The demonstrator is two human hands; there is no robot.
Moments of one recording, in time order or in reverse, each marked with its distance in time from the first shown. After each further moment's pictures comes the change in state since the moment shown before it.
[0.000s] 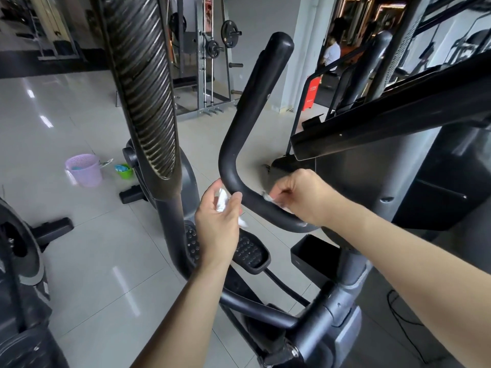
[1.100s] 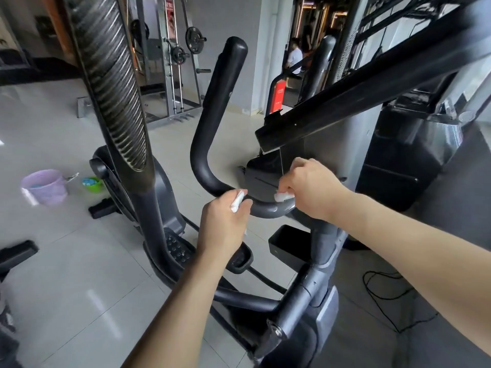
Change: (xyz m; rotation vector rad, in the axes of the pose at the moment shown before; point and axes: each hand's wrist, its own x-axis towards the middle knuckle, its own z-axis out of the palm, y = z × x) left_hand -0.029 0.010 0.016 0.321 -0.387 0.142; right_hand -0.050 0.019 -0.032 -0.666 0.021 -0.064
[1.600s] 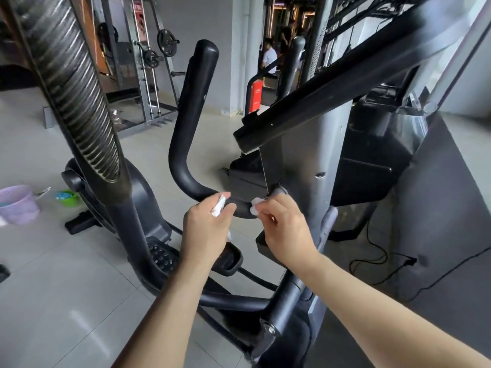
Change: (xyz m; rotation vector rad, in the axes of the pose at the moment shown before) left_hand -0.001 0.000 -0.004 -0.066 -0.052 -0.041; right_hand -0.044 -0.063 0.089 0.598 0.708 0.245
